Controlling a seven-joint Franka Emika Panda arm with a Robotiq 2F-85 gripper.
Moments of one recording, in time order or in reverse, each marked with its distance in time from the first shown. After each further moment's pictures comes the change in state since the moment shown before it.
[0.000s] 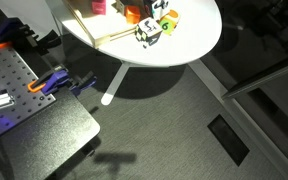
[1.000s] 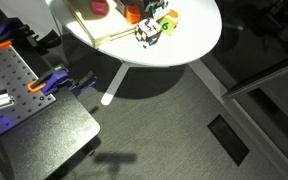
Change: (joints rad) arm 0.006 0.087 -0.040 0.002 -0.015 0.150 0.126
